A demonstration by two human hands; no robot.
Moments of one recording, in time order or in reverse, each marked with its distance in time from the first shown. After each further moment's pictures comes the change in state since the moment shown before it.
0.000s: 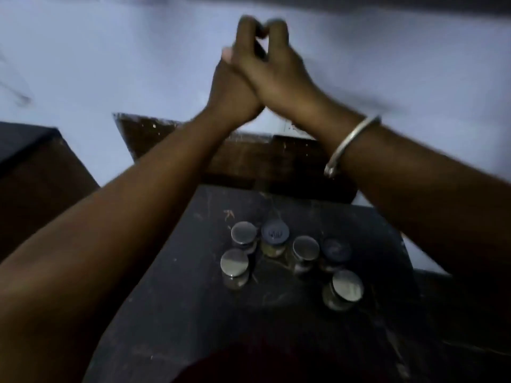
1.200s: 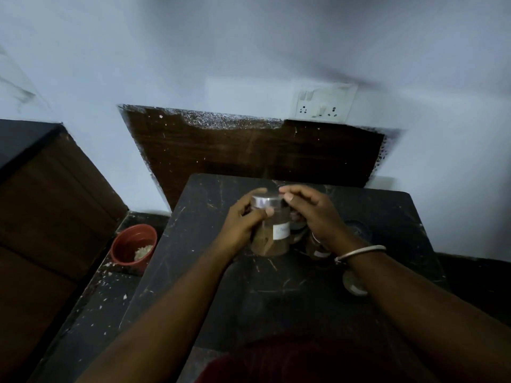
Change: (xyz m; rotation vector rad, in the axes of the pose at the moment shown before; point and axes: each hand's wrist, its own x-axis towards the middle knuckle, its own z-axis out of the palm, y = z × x) left_hand -0.244 -0.082 0.023 -0.768 -0.290 -0.795; right_hand -0.184 0.159 0.042 0.342 -0.117 0.488
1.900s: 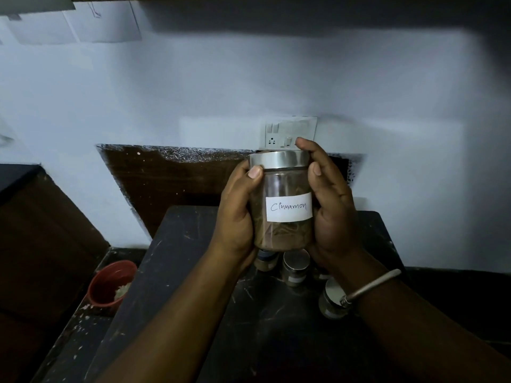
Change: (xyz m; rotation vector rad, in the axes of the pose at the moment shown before) left_hand -0.014 0.133 0.122 -0.447 -0.030 0.288; right_hand -0.039 -0.112 -0.045 0.508 0.189 -0.493
